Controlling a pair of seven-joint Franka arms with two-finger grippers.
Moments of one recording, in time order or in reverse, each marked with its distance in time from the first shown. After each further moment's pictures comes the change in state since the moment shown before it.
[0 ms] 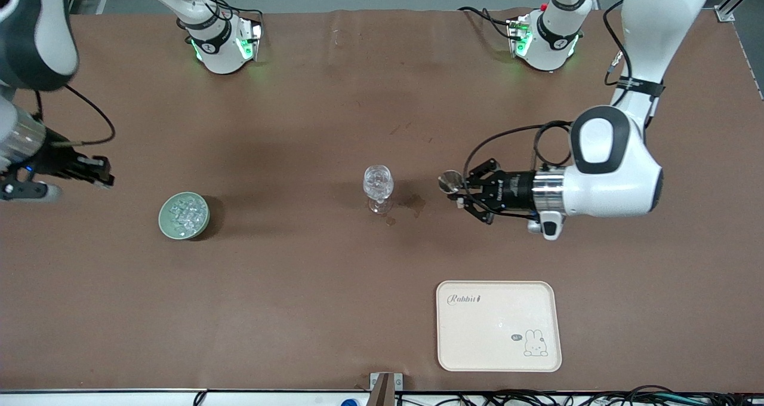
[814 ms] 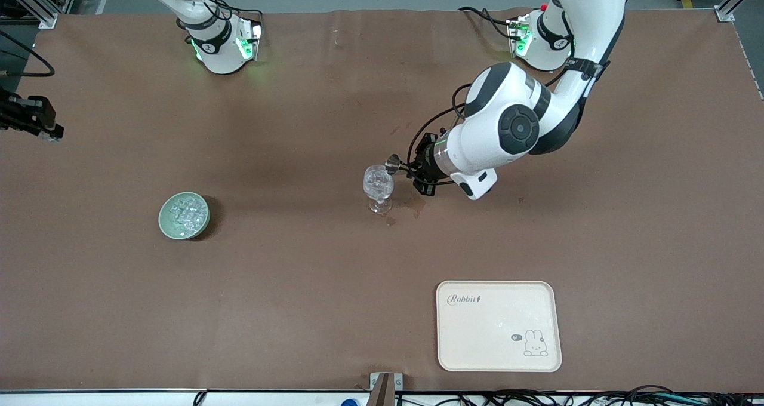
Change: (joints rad) left arm -0.262 0.005 0.001 0.063 0.530 0.078 -0.619; right arm -0.014 -0.035 0.000 0.217 -0.002 -0.284 -0.069
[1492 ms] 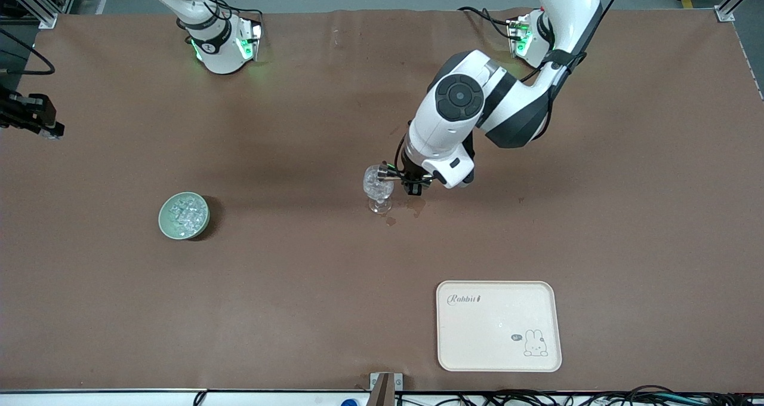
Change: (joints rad) left arm -0.100 0.054 0.003 0.097 0.307 0.000 -0.225; right arm 0.000 -0.001 0.000 -0.004 0.000 -0.004 0.000
